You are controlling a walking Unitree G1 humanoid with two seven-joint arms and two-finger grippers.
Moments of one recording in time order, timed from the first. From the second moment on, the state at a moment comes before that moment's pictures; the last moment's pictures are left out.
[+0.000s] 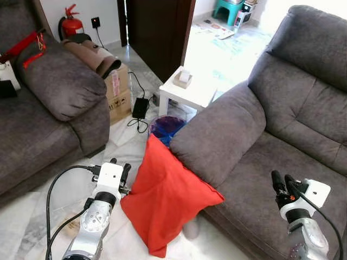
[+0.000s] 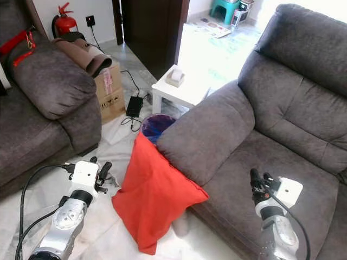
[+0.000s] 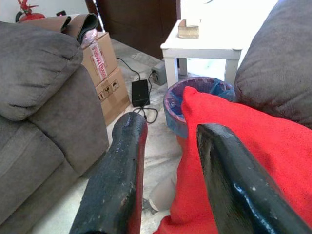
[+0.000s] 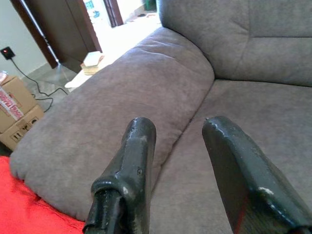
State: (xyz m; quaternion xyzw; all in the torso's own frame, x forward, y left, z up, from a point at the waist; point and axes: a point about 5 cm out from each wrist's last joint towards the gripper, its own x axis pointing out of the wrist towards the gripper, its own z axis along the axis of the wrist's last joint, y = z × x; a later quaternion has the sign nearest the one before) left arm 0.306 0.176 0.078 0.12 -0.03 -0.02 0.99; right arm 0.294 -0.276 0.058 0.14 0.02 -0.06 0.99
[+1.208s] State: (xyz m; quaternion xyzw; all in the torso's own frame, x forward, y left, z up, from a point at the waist) left arm 0.316 0.173 0.069 0.09 0.03 -0.06 0.99; right arm 0.293 -0.229 0.049 0.16 -0.02 -0.08 0.98
